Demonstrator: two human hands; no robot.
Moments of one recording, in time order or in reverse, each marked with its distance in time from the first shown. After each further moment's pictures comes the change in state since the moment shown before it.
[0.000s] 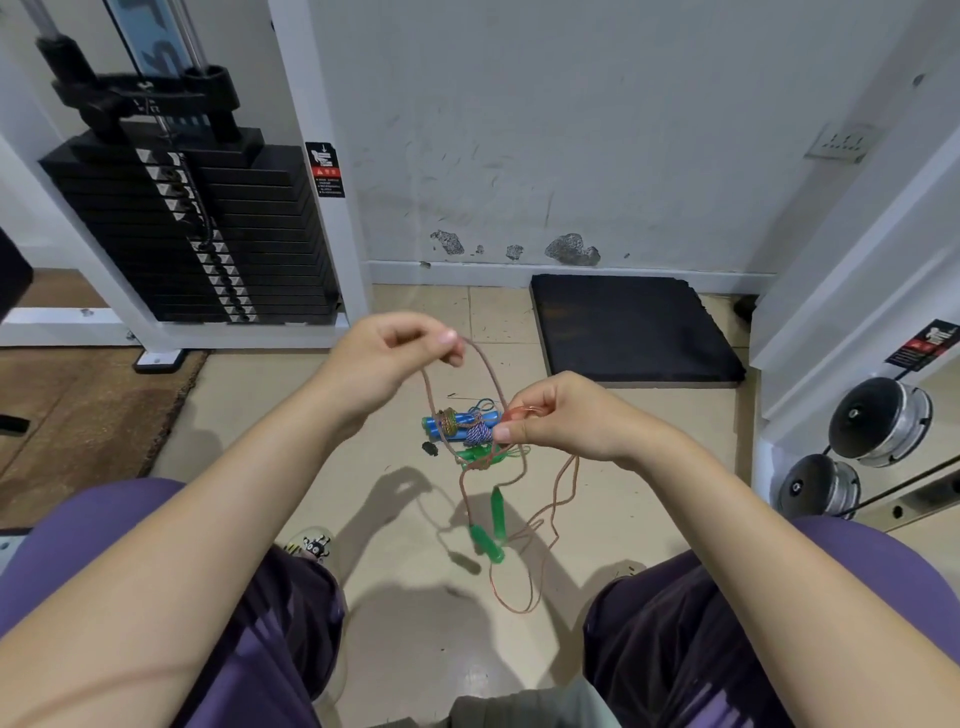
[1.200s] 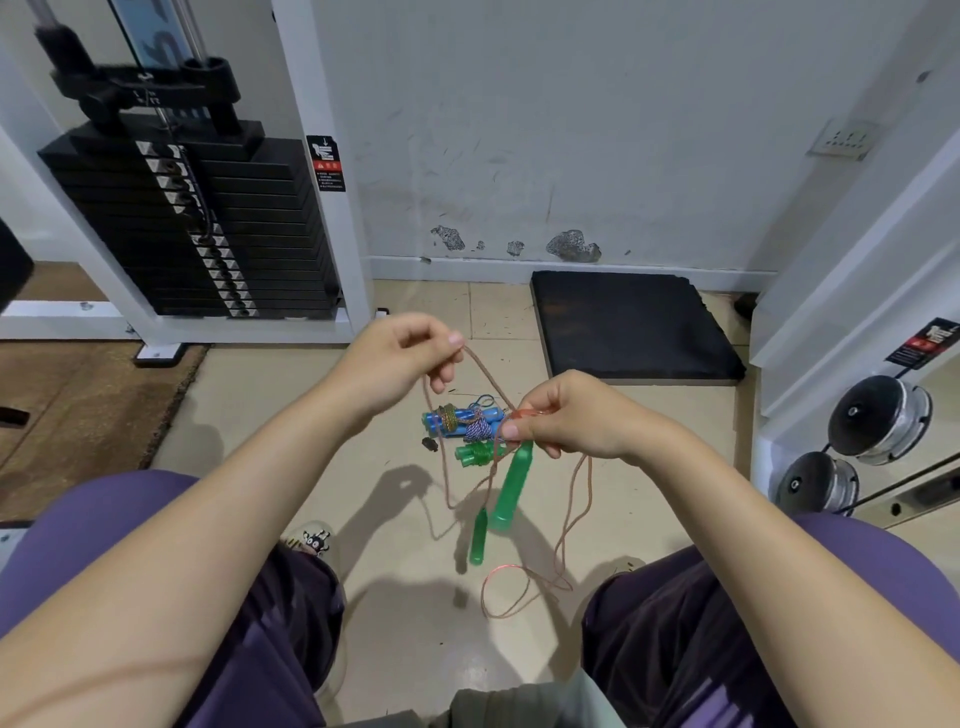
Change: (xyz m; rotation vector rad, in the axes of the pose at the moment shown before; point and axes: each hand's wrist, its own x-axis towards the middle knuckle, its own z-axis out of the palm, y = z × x) left_hand 0.008 -0.015 0.005 0.030 -0.033 -0.055; right_hand -0.006 -0.004 -0.002 -0.096 -0.025 0.045
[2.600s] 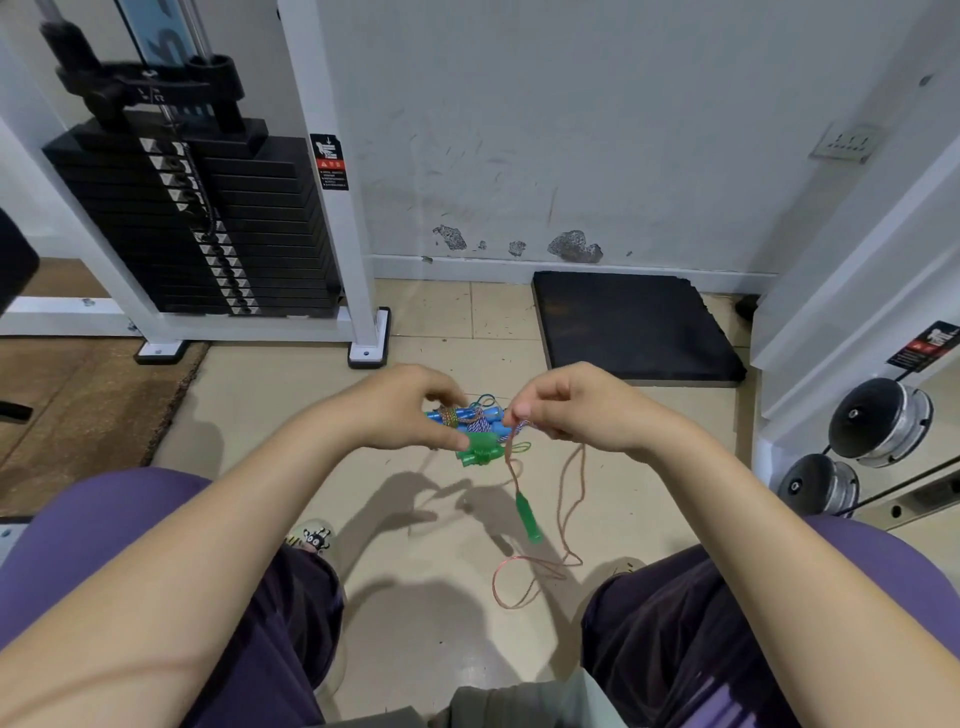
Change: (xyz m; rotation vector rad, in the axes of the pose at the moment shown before) left_hand -0.006 -0.013 -0.003 0.767 -0.335 -0.087; right_hand 0.004 0.009 -0.004 0.108 0.042 -0.031
